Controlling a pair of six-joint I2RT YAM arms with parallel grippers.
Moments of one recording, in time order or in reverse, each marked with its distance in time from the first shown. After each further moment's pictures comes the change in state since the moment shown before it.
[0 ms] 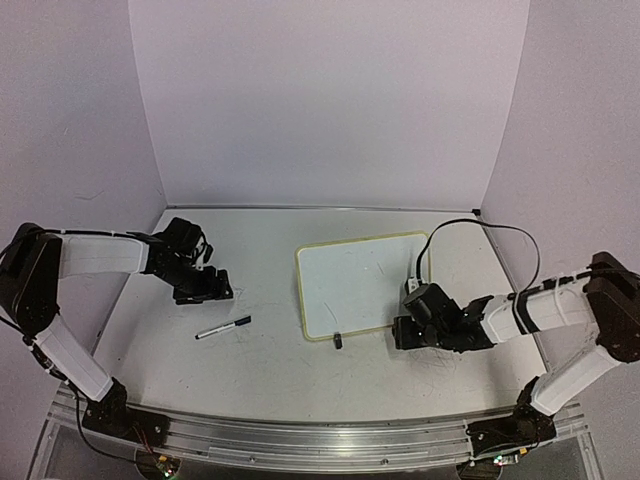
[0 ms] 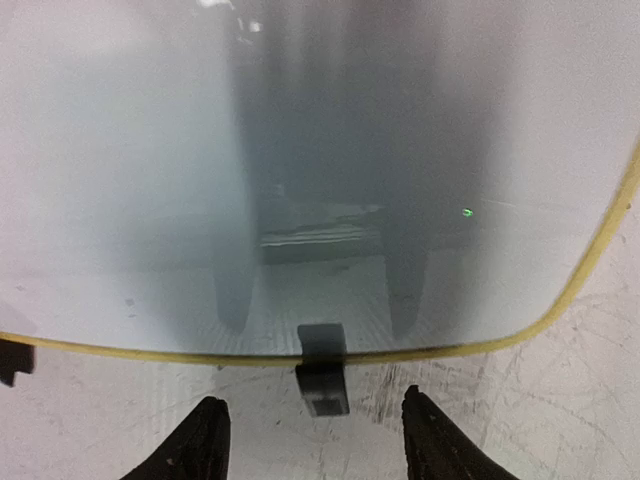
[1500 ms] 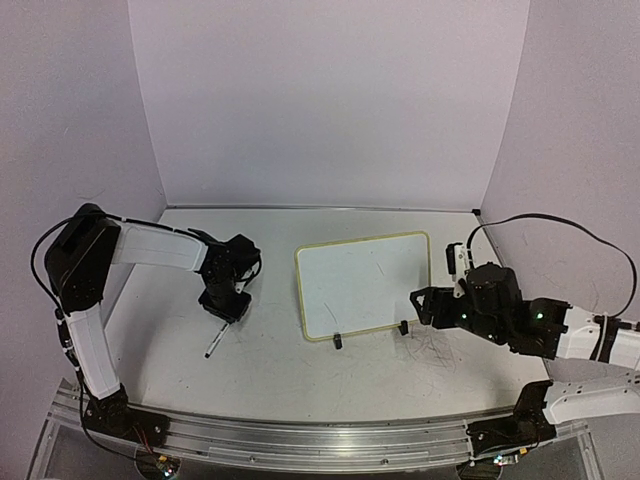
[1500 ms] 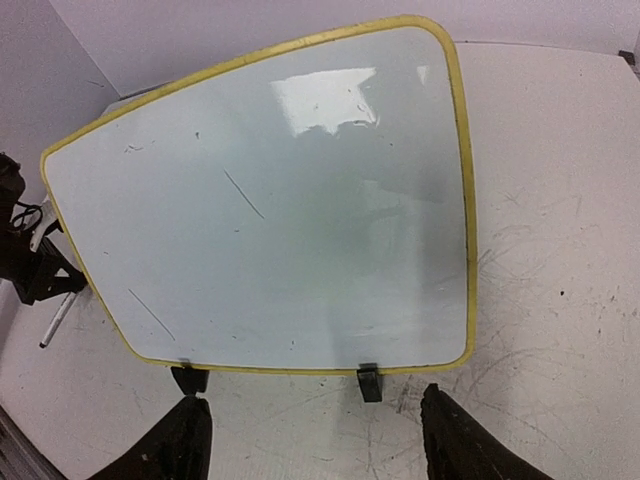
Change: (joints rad) left arm -0.259 0.302 0.262 -0.301 -0.288 0.150; right arm 0.026 -0.587 -0.049 -0.141 0.000 -0.022
